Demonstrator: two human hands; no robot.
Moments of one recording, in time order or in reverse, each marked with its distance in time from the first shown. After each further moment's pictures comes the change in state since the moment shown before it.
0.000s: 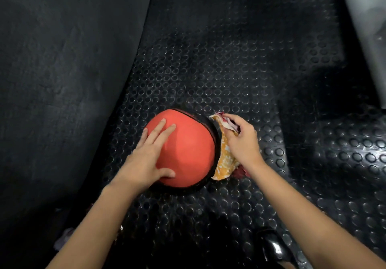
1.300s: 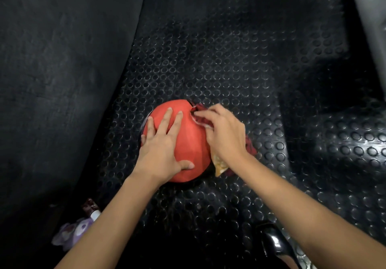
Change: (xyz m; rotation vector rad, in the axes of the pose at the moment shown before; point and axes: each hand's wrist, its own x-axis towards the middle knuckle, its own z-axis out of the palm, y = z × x) left_hand 0.010 0.038 0.016 0.123 0.079 -0.045; right_hand -0.014 -0.039 0.019 -0.527 -0.072 -0.312
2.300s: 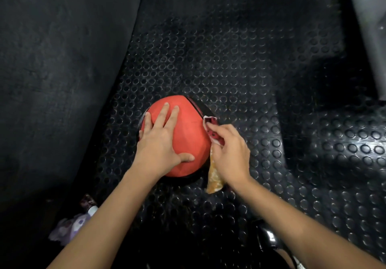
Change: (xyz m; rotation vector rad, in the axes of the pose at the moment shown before) left_hand 0.000 0.003 0.000 -0.034 0.042 -0.040; right_hand -0.048 0.012 0.007 0.196 0.101 0.184
